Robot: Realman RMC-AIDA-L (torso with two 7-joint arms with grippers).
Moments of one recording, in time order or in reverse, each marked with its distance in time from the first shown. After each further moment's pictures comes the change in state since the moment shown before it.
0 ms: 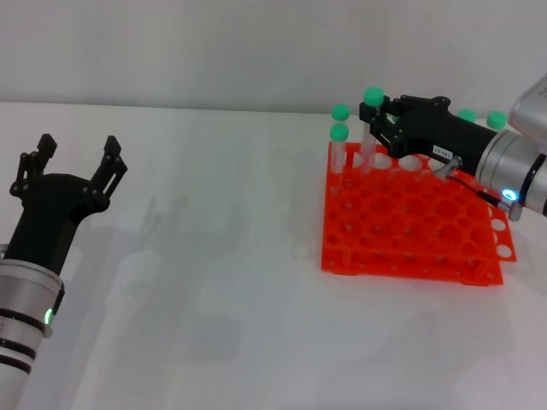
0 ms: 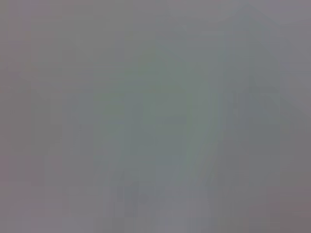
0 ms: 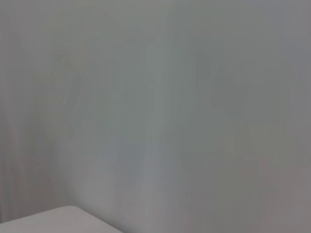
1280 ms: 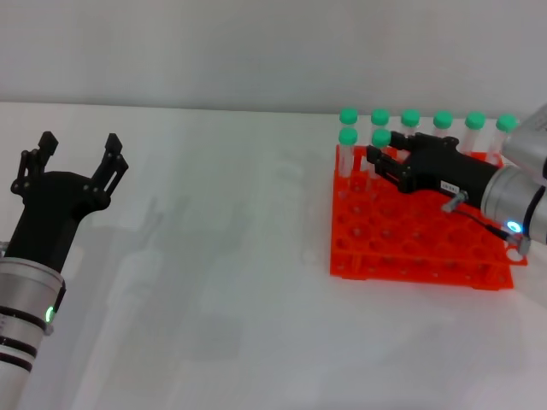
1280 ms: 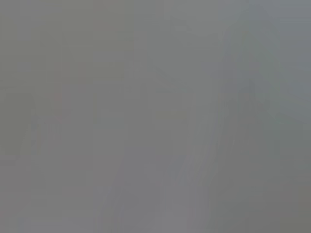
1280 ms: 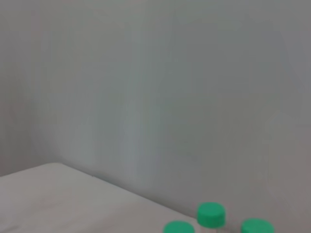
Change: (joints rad) left arm -0.003 0.000 0.001 0.003 0.000 0.004 0.000; right arm -0.017 0.000 -0.007 0.066 -0.005 -0.082 -0.012
